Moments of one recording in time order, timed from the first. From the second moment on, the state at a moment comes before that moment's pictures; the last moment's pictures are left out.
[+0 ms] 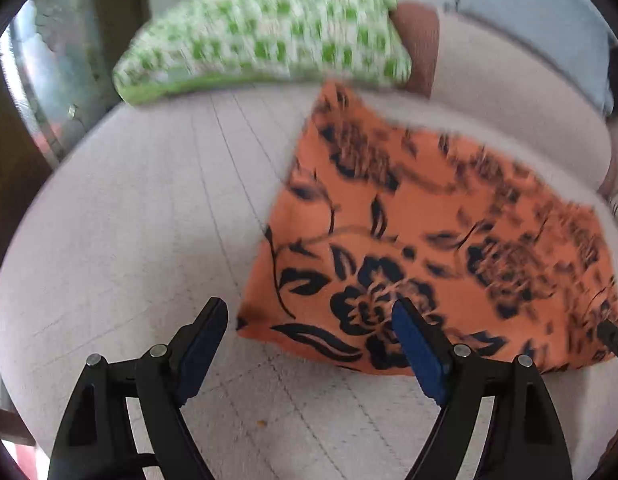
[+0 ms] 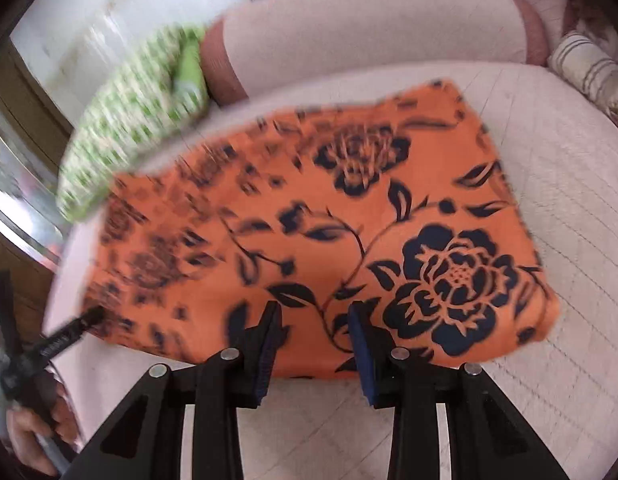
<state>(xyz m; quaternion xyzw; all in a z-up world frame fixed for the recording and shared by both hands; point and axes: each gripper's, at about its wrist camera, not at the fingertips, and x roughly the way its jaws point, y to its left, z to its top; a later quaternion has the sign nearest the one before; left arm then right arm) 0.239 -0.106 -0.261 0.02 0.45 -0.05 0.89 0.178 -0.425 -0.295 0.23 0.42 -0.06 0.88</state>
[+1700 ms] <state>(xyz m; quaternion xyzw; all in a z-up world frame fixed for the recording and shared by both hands) 0.209 -0.127 -0.228 0.08 0.38 -0.04 0.92 0.186 -0.370 -0.284 0.24 0.36 0.02 0.90</state>
